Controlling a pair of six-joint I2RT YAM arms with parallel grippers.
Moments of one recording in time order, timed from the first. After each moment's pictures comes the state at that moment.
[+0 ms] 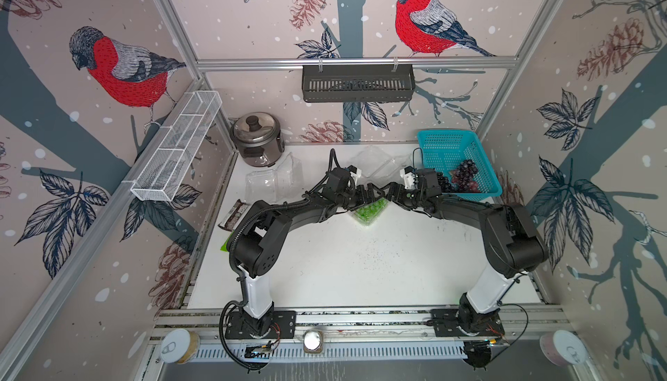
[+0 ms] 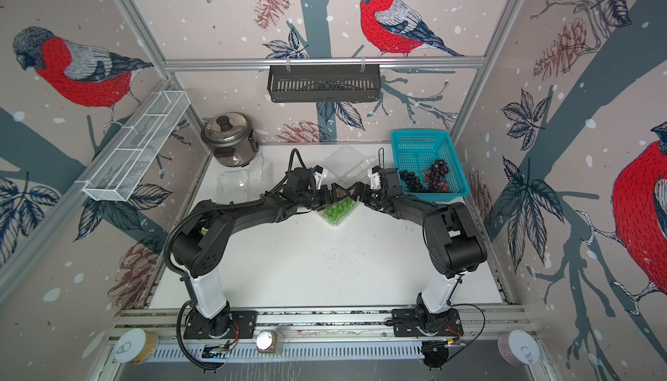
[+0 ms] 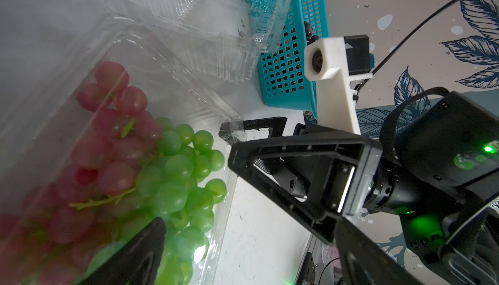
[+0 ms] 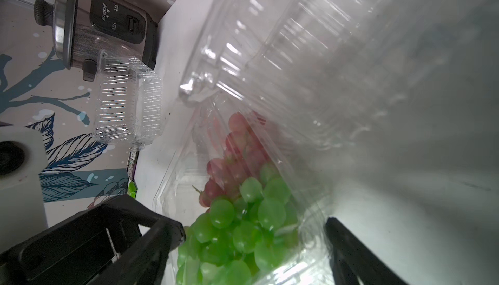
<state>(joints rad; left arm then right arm) -0.61 1.86 1.11 0.22 0.55 -0.87 0.31 1.75 0.92 0.14 -0.55 0.63</state>
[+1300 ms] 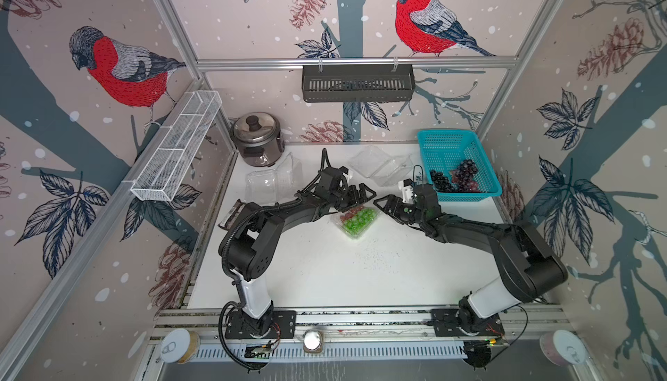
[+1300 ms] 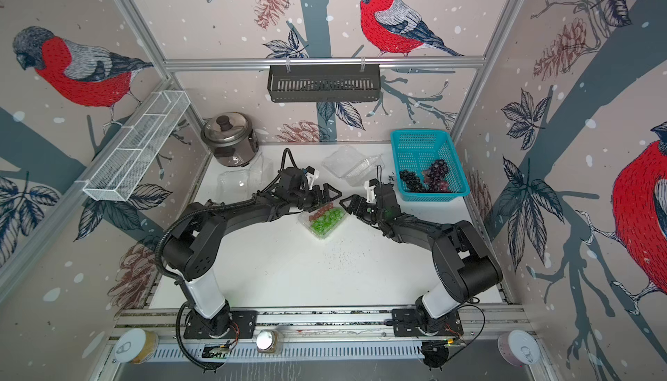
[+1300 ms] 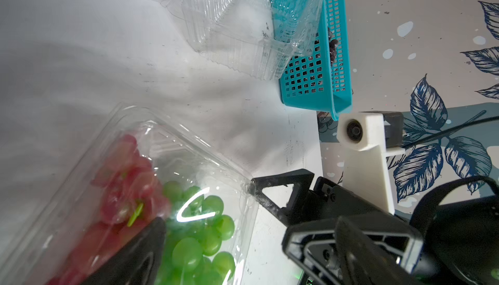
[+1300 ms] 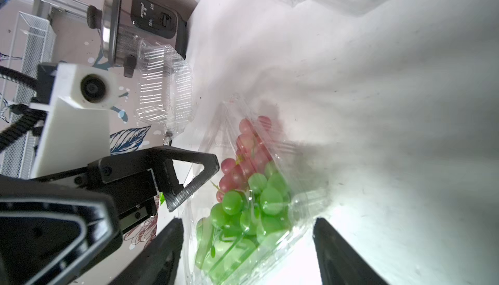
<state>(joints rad) -0.56 1.81 1.07 0.14 0.56 -0.84 0.41 1.55 0.64 0.37 -0.49 0.85</state>
